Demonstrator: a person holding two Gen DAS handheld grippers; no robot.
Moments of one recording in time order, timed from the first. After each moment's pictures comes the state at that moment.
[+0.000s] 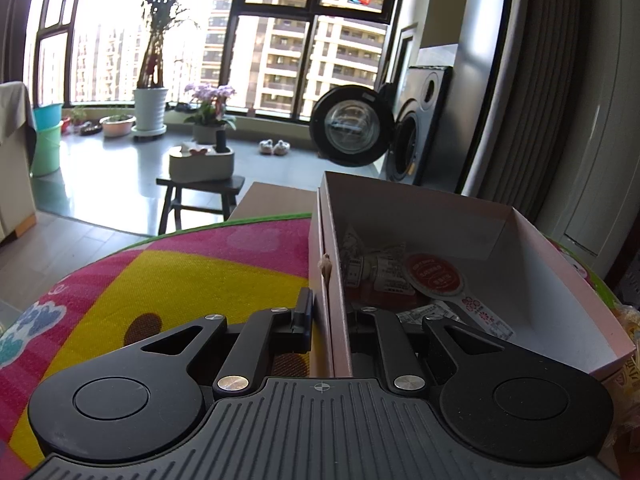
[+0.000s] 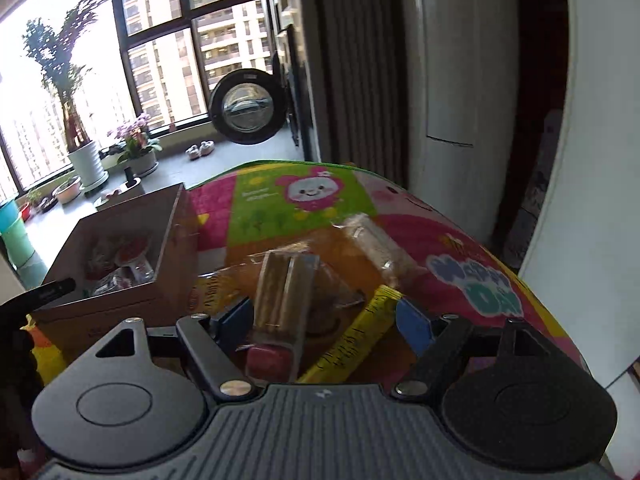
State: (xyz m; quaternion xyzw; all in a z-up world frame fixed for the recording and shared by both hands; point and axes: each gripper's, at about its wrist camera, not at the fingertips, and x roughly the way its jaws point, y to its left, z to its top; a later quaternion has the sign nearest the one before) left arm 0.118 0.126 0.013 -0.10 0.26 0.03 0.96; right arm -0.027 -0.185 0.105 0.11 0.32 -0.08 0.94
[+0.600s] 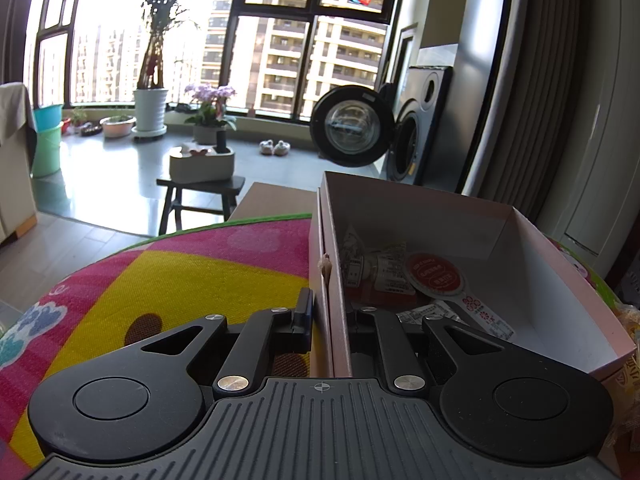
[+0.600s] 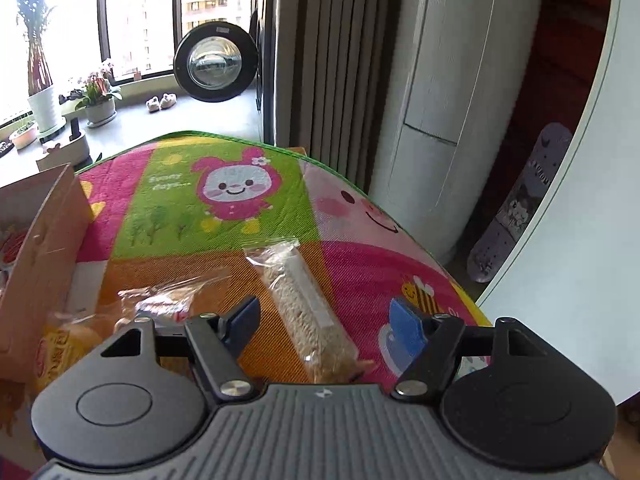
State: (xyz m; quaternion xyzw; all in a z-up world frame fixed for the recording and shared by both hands) left arm 0.118 0.125 0.012 -0.10 0.26 0.03 0.96; right arm 0.124 -0.222 0.067 0.02 0.39 -0.10 0.91
